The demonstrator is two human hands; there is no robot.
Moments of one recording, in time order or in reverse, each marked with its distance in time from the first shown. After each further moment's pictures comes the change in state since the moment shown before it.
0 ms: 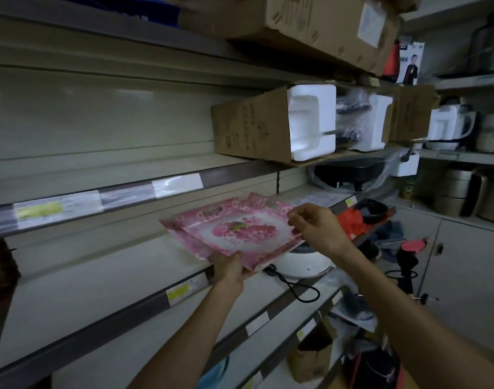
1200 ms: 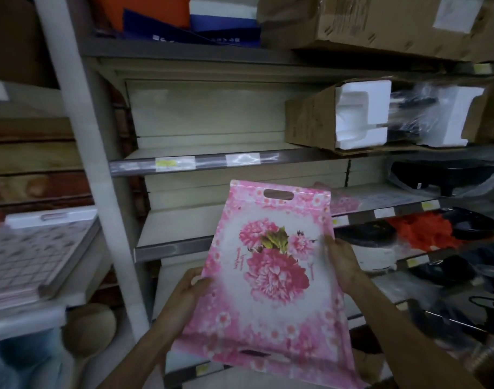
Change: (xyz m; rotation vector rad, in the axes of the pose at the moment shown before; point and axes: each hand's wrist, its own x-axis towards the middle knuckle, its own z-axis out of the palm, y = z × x) left_hand -0.240 -0.012 -0.162 0.393 0.203 0.232; right_hand -0.081 0.052 0.036 0.549 -0.252 0.403
